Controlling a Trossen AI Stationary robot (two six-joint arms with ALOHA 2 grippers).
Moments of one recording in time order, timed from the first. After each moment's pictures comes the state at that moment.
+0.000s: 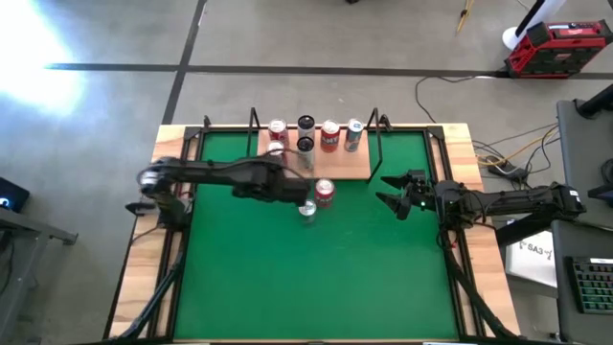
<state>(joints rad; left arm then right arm) -0.07 1.85 1.91 -1.56 -0.39 -1.51 -0.06 0.45 0.02 0.39 0.26 0.52</state>
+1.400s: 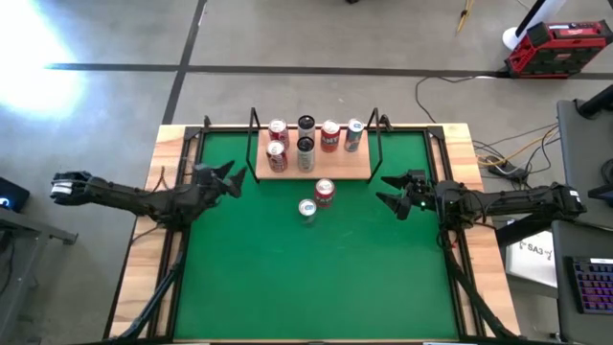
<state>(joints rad) -0.05 0.68 0.09 0.53 -0.95 -0.61 -0.06 0.45 0.02 0.39 0.26 0.52</state>
